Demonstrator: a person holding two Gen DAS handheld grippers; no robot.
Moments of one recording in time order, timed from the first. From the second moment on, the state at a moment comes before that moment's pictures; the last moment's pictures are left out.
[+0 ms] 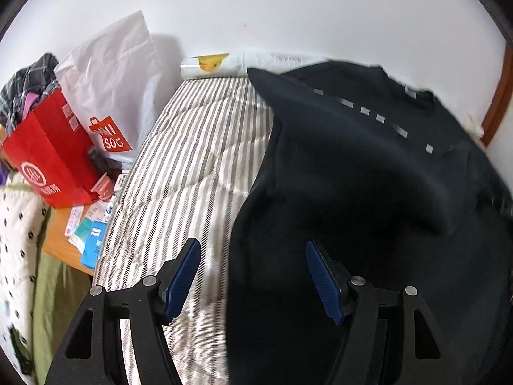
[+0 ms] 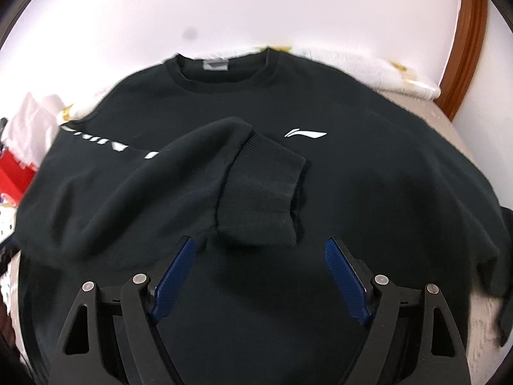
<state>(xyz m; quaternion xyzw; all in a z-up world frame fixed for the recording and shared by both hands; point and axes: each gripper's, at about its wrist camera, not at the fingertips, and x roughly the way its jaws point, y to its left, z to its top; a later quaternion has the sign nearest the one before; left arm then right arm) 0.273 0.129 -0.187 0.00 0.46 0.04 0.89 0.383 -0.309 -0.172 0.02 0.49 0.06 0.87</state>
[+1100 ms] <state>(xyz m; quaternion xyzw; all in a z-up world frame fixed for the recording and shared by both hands) 0.300 0.123 -0.203 -0.03 0.44 0.05 0.89 0.396 -0.415 -0.155 0.05 0.45 -0.01 0.89</state>
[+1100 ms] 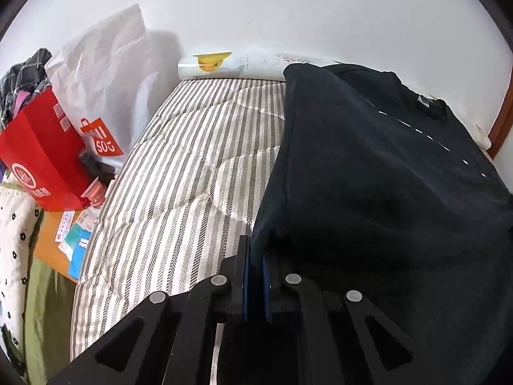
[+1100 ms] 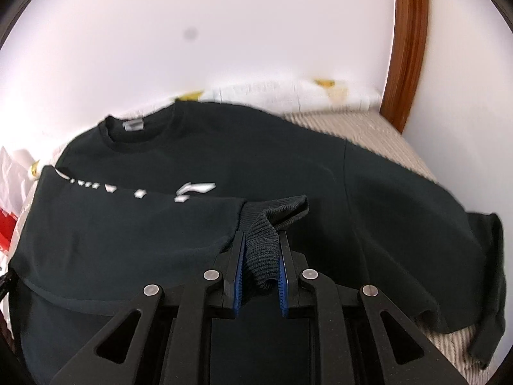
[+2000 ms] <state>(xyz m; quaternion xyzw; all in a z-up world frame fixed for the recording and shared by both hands) 0.270 0.044 -0.149 -0.02 0.44 -0.02 0.90 0.311 -0.506 -0.130 0.03 0.44 -0.08 0.89</state>
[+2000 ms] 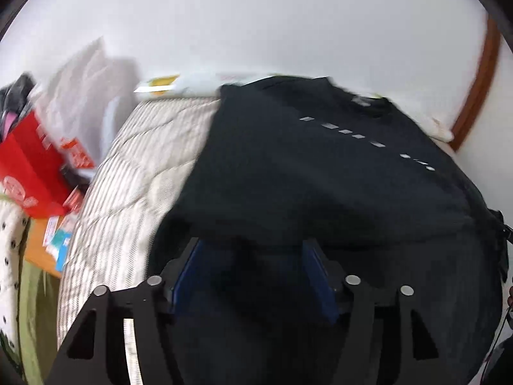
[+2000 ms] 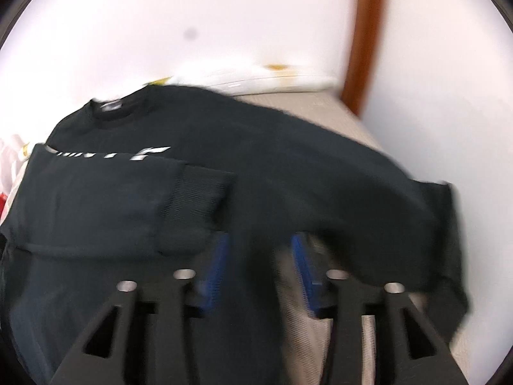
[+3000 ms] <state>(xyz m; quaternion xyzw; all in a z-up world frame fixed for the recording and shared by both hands) 0.220 0.021 -0.134 -0.01 0.44 -0.01 0.90 0.231 -0.613 -0.164 0.01 0.44 -0.17 0.88</state>
